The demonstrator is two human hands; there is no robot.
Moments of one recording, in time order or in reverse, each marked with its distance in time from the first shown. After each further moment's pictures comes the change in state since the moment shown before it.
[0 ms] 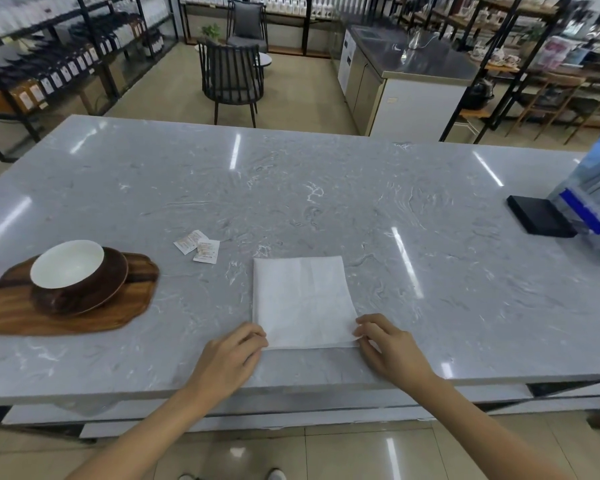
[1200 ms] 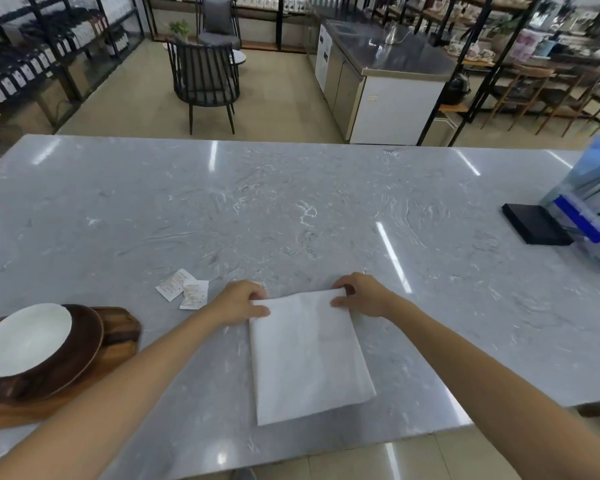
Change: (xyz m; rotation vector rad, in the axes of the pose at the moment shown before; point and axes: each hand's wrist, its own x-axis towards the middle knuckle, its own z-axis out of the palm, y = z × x) left_hand 0.192 -0.112 0.008 -0.332 -0.515 -0.396; right_hand 0.200 0.048 0.003 0.129 -0.523 0.447
